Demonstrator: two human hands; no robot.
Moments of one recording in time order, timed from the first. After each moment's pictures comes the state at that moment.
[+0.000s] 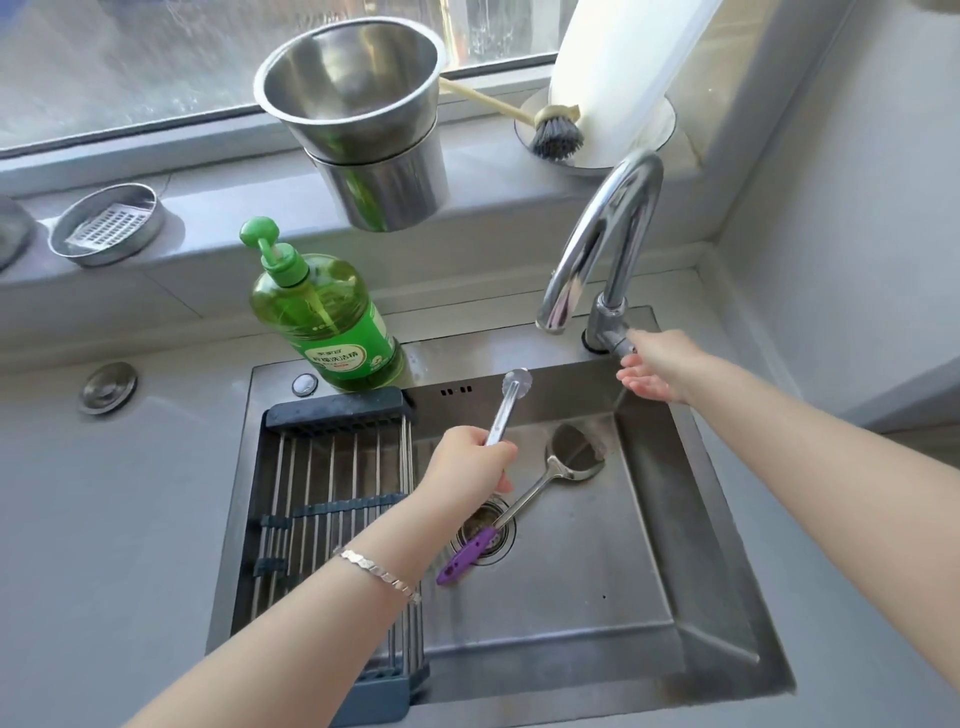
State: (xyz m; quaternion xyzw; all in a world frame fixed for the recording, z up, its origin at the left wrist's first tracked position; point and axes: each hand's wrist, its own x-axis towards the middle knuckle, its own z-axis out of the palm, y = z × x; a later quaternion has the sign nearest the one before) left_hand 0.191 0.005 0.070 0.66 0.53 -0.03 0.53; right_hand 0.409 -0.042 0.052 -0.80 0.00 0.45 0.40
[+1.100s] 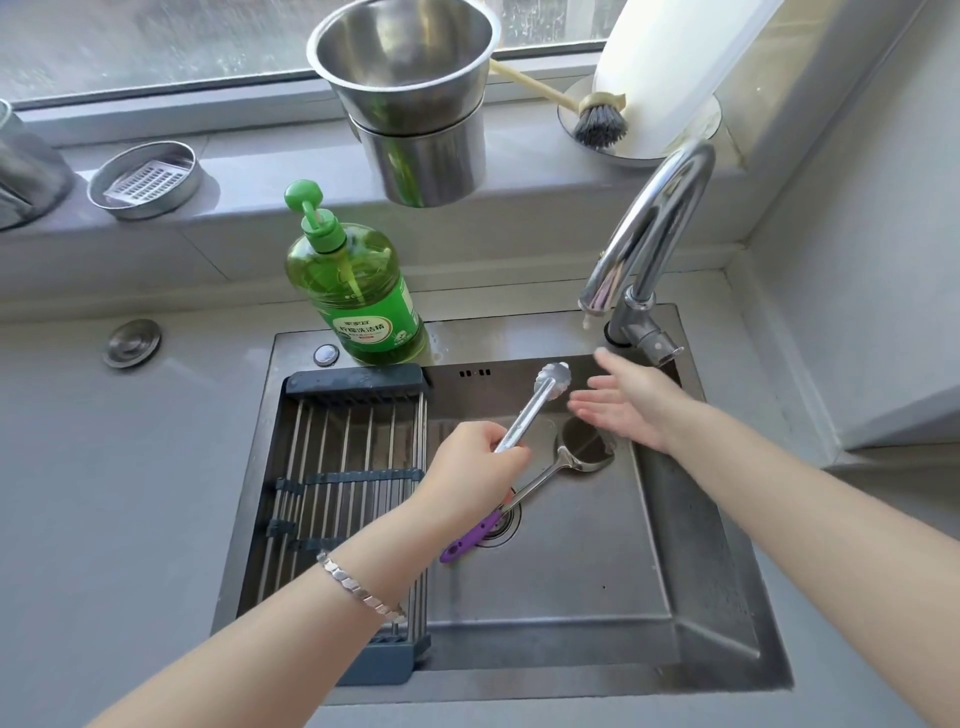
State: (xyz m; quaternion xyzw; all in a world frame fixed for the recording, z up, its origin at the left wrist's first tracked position) left_hand 0.161 -0.006 0.081 0.70 0.49 -0.01 0.52; right_hand 0.342 -0.049 0.053 -0.65 0.04 0.58 0.50
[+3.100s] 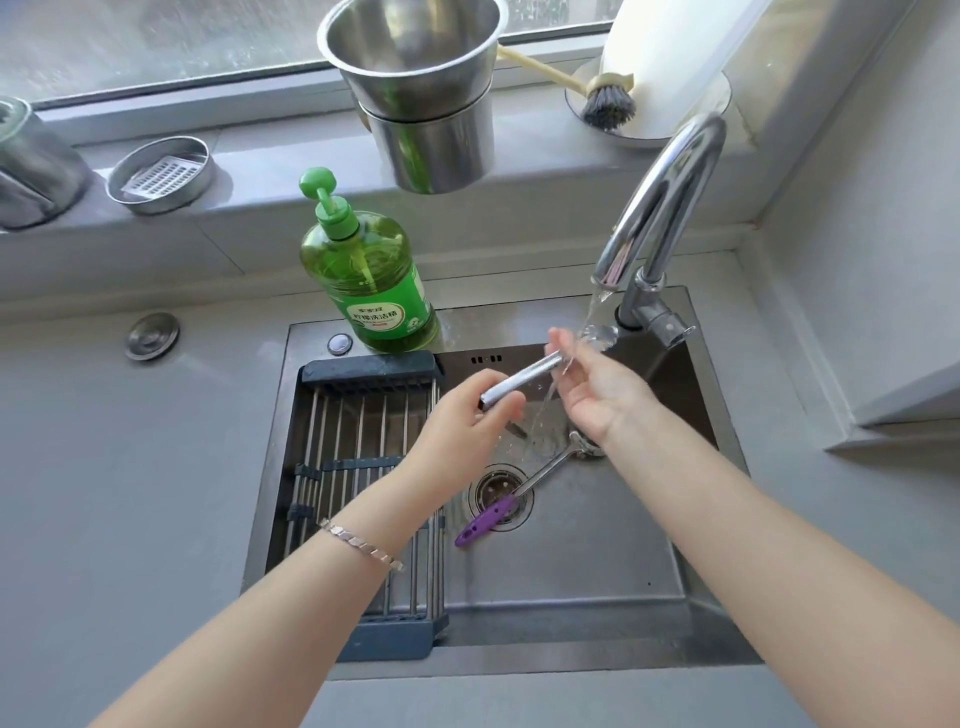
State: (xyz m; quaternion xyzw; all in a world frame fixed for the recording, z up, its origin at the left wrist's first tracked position) left_hand 0.143 0.011 0.079 0.77 0.38 0.10 0.50; right_hand 0.281 -0.031 0.071 -0.40 0.21 0.52 0.72
